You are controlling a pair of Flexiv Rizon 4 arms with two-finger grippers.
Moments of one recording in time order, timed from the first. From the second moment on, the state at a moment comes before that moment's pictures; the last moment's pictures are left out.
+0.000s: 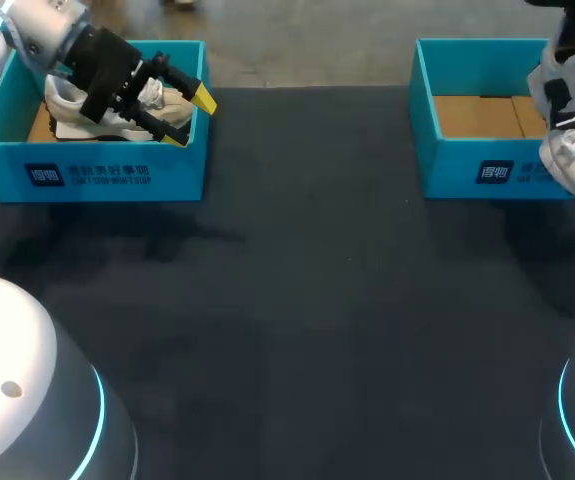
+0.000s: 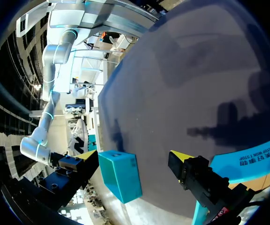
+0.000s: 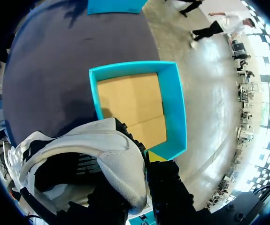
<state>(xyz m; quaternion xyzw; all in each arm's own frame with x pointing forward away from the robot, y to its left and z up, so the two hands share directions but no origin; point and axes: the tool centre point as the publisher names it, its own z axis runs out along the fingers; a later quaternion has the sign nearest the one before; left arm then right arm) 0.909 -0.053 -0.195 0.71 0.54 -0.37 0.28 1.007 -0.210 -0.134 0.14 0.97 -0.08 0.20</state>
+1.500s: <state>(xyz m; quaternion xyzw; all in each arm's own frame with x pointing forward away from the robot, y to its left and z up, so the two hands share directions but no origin) 0.909 -0.053 -0.194 0.71 0.54 -0.37 0.28 1.049 -0.341 -0.142 0.29 0.94 -0.08 0.18</state>
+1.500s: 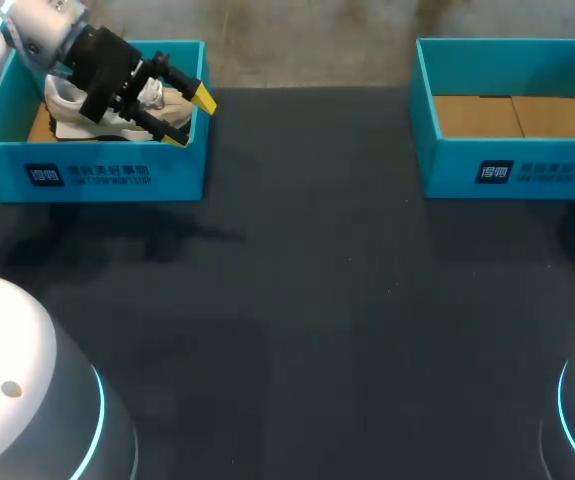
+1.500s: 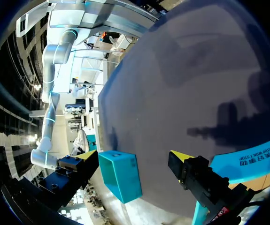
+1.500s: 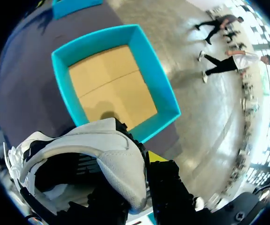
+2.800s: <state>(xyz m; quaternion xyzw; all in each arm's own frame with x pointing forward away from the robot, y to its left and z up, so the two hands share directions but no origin) 0.909 -0.053 -0.194 0.71 0.54 -0.37 0.28 1.031 -0.358 -0.149 0.79 0.59 -0.10 0.11</state>
